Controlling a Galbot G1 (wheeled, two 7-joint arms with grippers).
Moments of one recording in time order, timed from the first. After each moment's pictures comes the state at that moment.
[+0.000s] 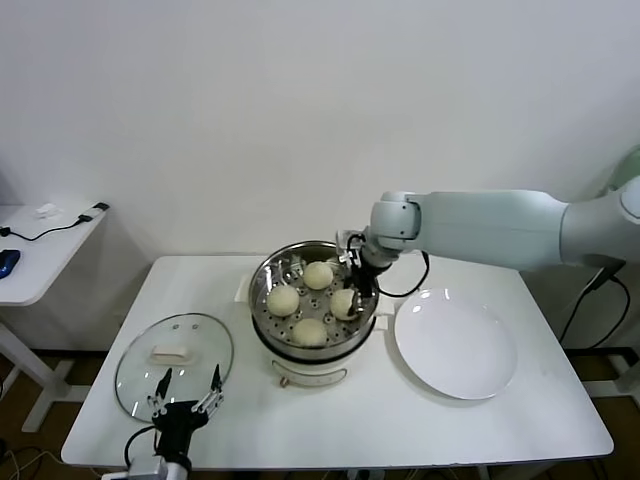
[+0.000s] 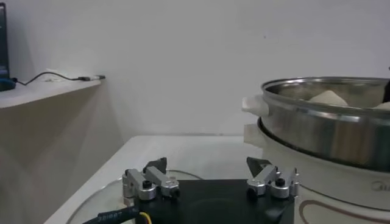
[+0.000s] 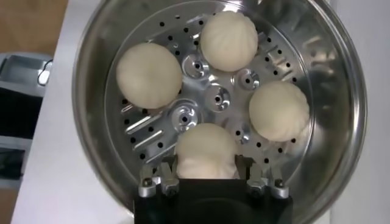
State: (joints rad) left arm 1.74 -1.53 -0.58 -2.09 -0.06 0.06 -0.09; right arm 0.69 1.15 -1.65 1.33 0.84 -0.45 -0.73
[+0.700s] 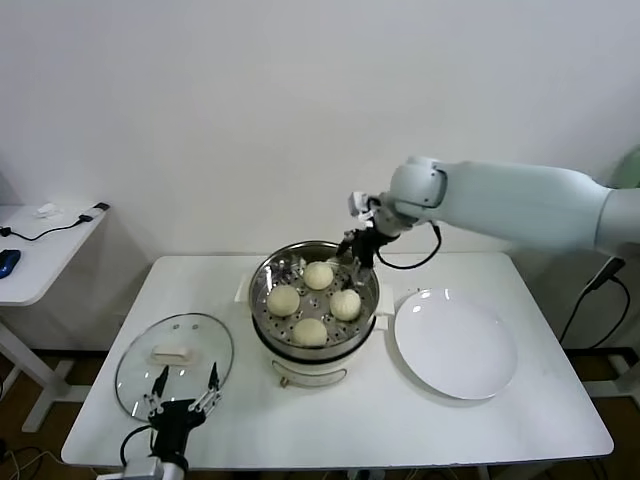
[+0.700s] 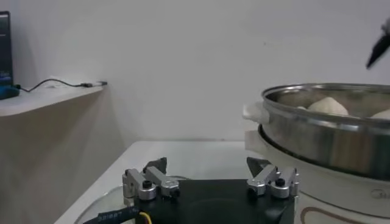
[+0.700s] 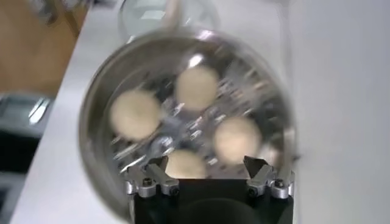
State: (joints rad) left arm 1.75 -1.52 -0.58 -2.11 -0.06 0.06 -0.09; right arm 0.70 1.00 -1.44 1.31 0.91 -0.31 -0.74
